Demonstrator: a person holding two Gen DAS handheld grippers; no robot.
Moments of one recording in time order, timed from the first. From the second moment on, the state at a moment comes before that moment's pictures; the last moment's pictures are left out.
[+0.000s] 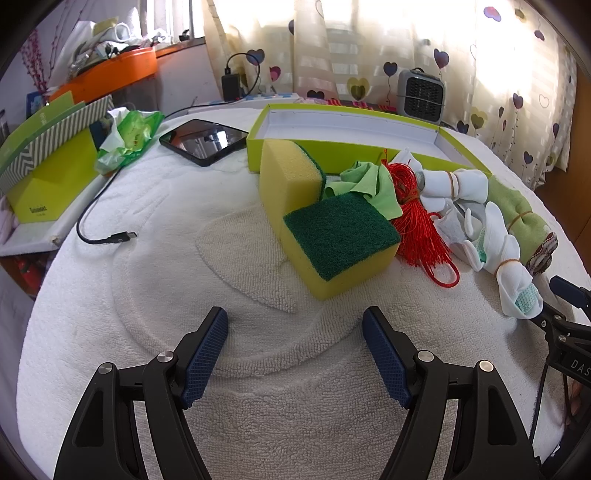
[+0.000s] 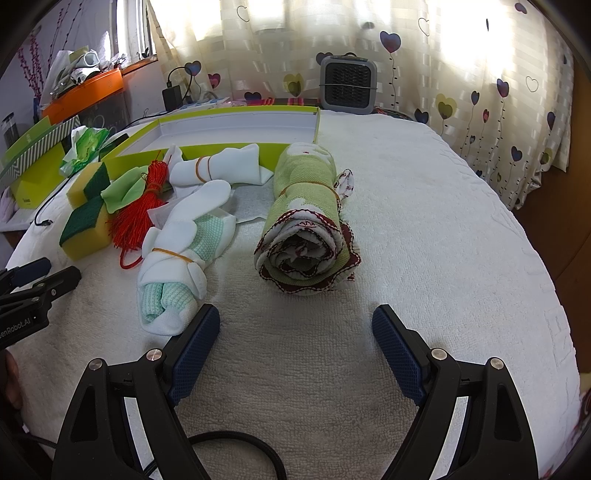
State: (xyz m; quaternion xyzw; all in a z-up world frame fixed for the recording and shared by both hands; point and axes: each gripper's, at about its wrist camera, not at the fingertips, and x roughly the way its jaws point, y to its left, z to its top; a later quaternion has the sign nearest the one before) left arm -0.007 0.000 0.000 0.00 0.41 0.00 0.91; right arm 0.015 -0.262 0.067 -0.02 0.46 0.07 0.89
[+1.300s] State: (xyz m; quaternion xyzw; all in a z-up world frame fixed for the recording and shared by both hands) left arm 0.009 0.029 0.039 -0.08 0.41 -0.08 0.91; right arm 0.027 -0.303 0.112 0.02 0.41 0.10 0.90
